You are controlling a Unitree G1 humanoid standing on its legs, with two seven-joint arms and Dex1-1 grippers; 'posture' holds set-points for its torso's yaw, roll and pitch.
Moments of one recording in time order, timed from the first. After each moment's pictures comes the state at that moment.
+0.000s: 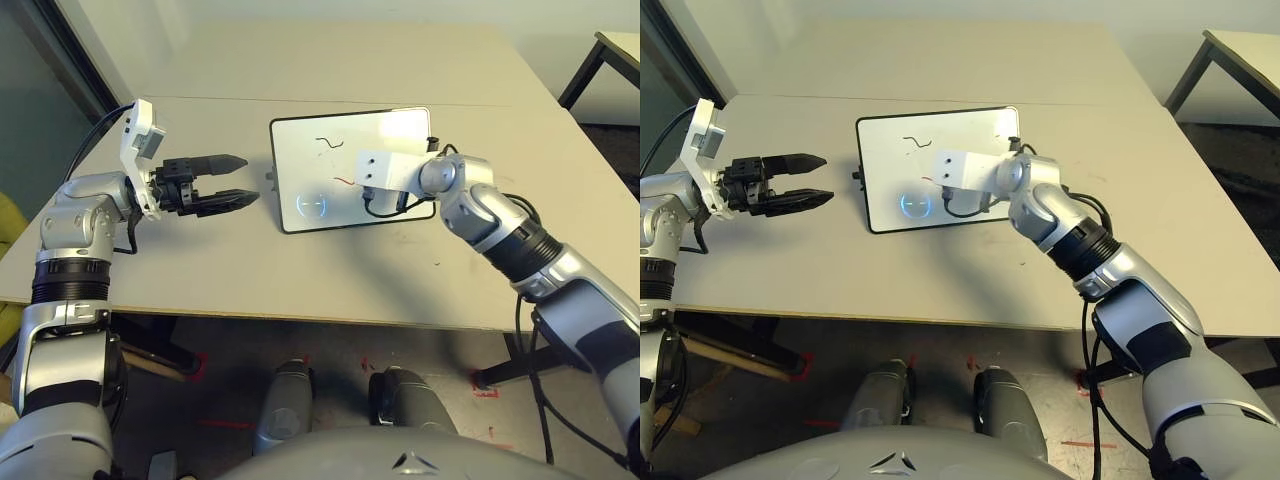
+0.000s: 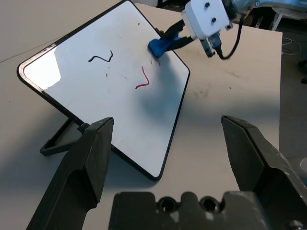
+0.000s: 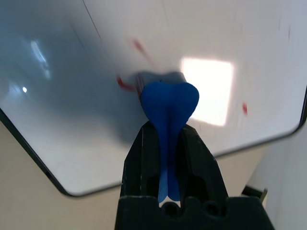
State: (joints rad) left arm -0.62 0.77 0.10 0.41 -0.46 0.38 -1.41; right arm -0.90 -0.51 0.60 0.26 -0.50 0.67 0.75
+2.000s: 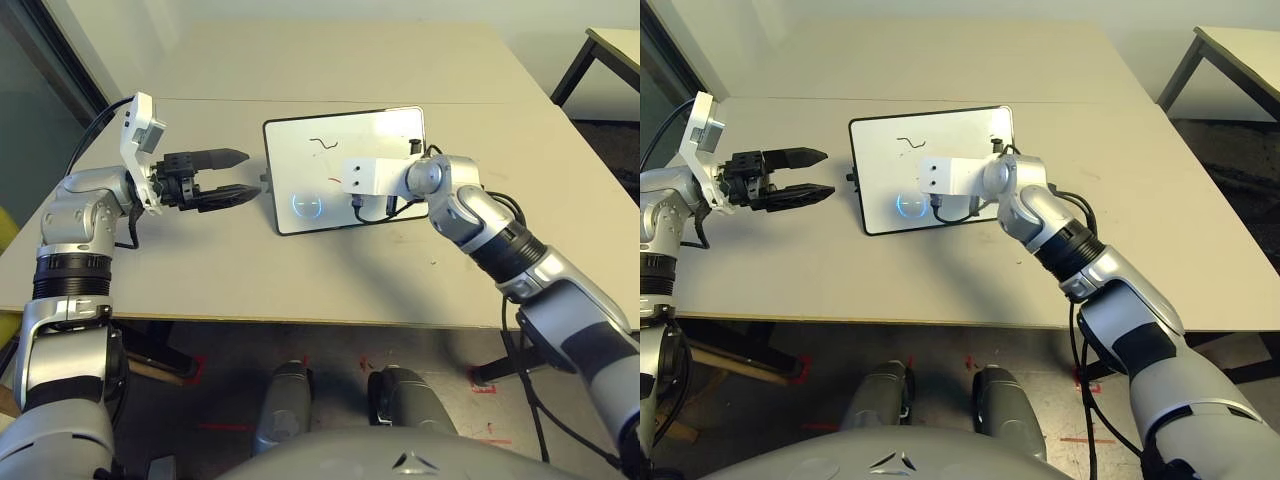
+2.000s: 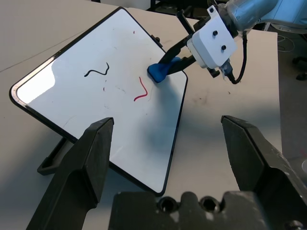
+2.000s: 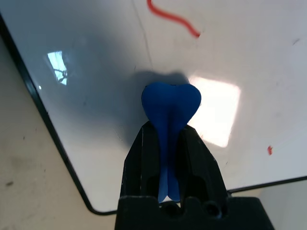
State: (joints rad) left arm -0.65 0.76 0.10 0.42 -0.45 0.37 -1.41; right arm -0.86 -0.41 0.60 0.23 -0.61 0.59 0.84
